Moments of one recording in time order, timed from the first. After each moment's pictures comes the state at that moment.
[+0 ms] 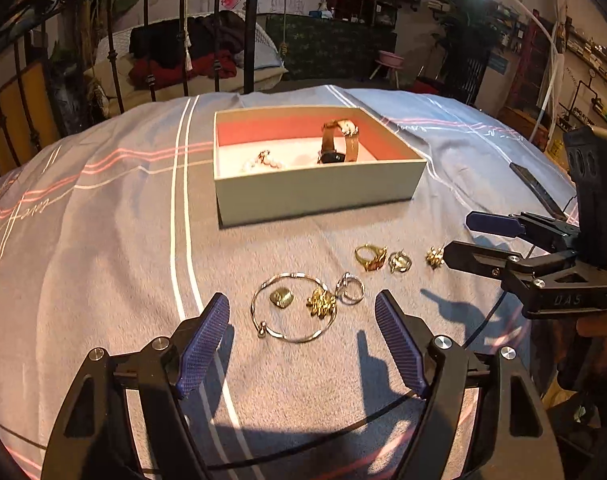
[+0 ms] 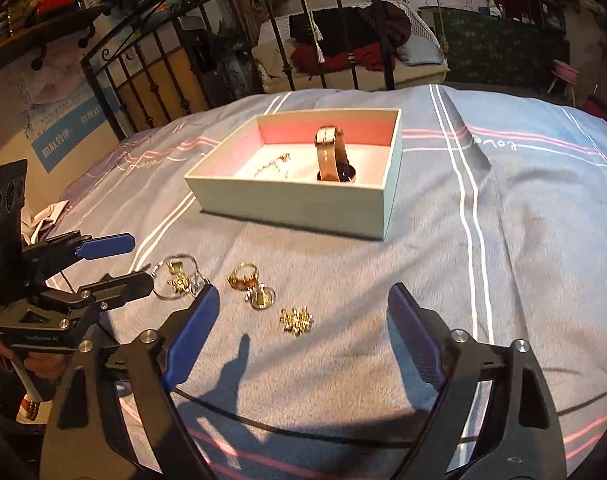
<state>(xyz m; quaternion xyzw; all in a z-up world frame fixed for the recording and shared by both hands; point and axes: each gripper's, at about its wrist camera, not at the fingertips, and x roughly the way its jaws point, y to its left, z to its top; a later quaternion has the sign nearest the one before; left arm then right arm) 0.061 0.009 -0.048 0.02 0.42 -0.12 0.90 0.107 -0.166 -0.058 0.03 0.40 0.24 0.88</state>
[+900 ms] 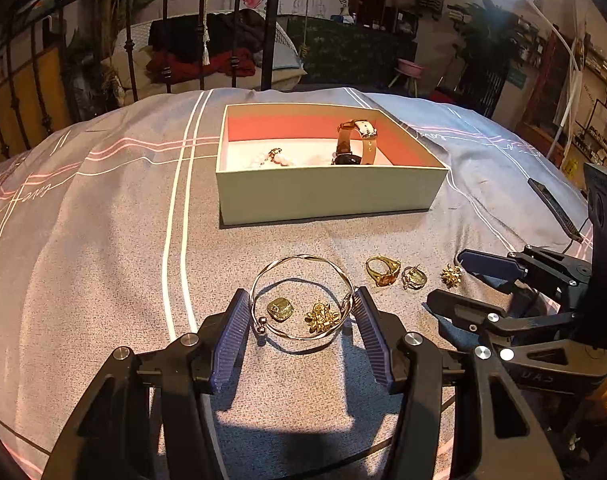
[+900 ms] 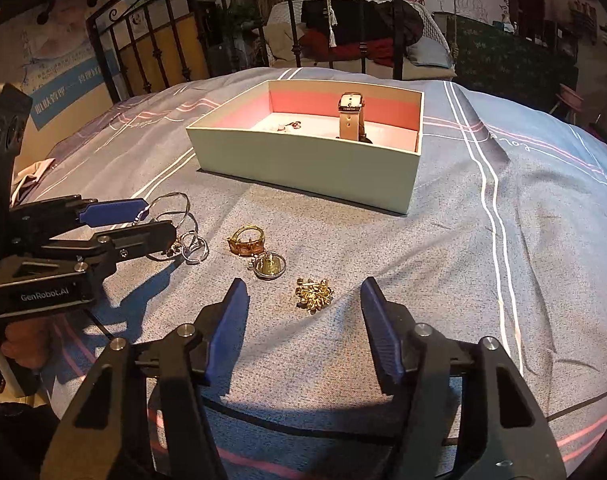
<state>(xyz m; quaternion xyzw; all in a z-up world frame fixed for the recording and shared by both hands) 0.072 0.004 -0.055 0.00 0.40 -0.10 0.91 0.098 -0.135 -0.077 -0.06 0.40 0.24 0.89</state>
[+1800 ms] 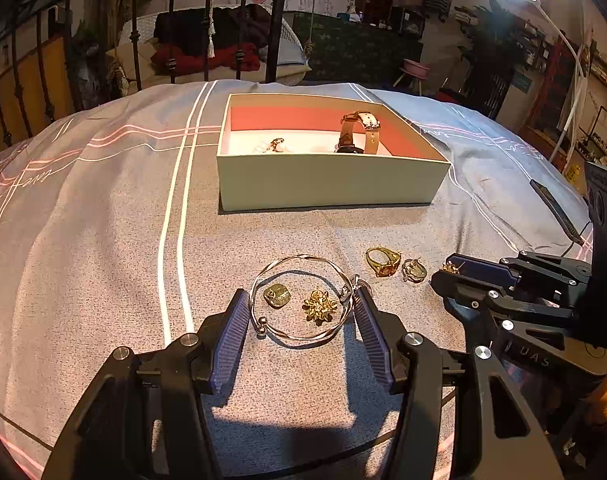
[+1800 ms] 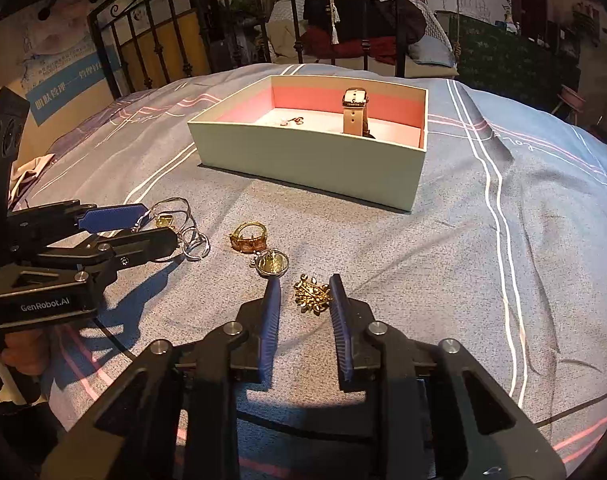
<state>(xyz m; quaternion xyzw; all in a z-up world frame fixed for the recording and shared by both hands) 0.071 0.004 -0.062 -0.02 0.41 -0.09 0.91 0.097 -0.141 -0.078 -0.05 0.40 0.24 0.88</state>
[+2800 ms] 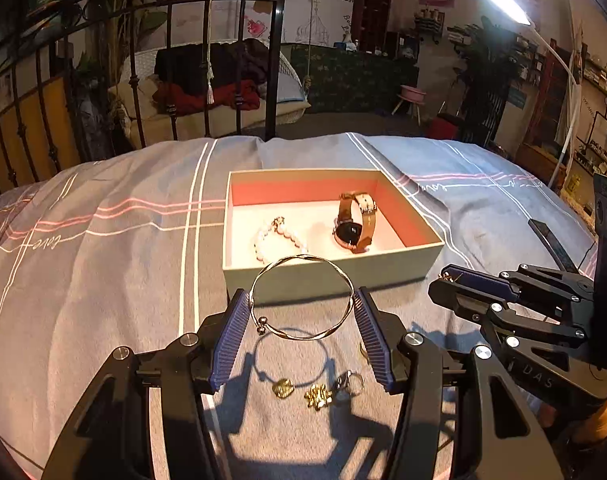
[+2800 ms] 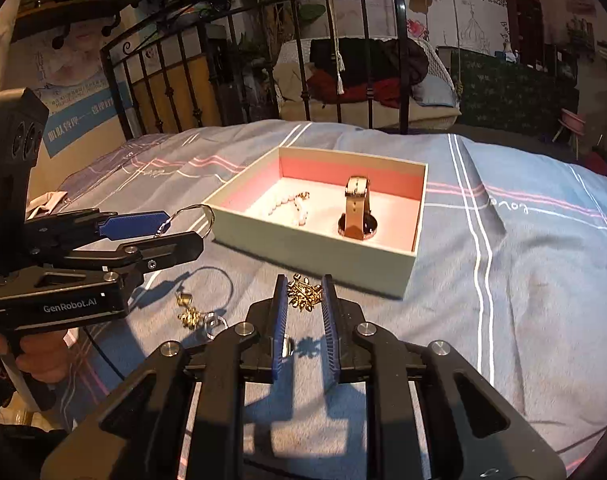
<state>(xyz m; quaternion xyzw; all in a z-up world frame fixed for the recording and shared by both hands) 0.103 0.000 -0.008 -0.01 0.35 -0.09 0.93 0.119 -0.138 -0.022 -0.03 0.32 0.26 0.91</state>
